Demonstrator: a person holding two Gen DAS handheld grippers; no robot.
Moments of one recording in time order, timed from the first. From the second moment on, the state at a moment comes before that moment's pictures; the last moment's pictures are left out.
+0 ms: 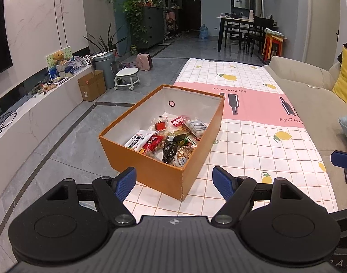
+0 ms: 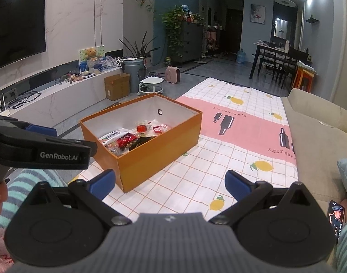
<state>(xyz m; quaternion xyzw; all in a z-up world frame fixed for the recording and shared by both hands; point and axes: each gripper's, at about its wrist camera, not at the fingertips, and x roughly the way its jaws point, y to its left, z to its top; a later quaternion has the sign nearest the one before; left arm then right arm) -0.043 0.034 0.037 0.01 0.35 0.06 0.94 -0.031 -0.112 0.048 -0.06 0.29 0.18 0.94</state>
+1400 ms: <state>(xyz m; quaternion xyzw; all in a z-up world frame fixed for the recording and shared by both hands) -0.045 0.037 0.037 0.02 0.36 0.05 0.93 -0.032 -0.119 0.049 -0.07 0.29 0.17 0.94</state>
